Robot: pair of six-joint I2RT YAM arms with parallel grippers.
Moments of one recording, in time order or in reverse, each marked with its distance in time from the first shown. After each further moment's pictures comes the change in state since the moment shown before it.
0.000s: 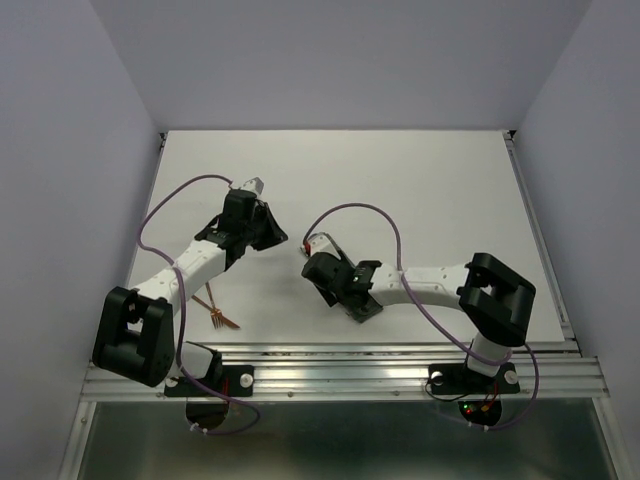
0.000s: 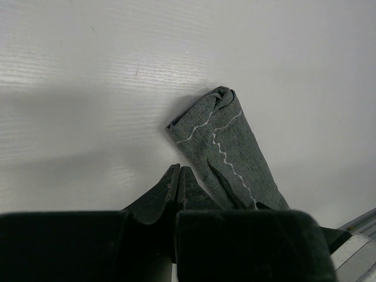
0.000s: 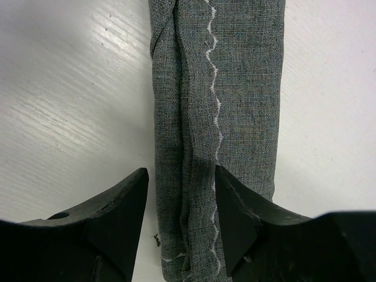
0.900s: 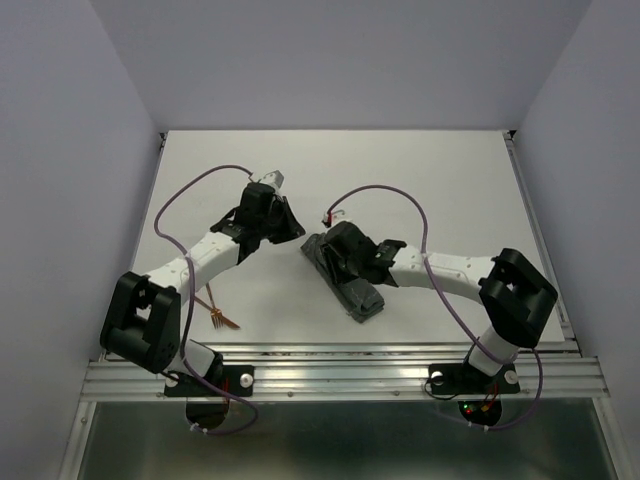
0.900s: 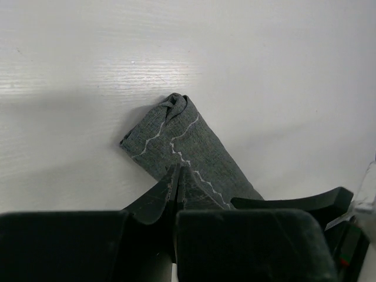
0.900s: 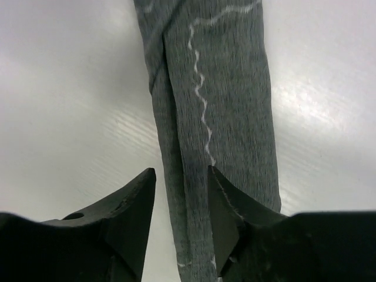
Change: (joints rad) left arm -0.097 0.088 0.082 0.053 0.007 -0.007; right arm -0.195 -0.087 -0.016 0.095 -0.297 0.109
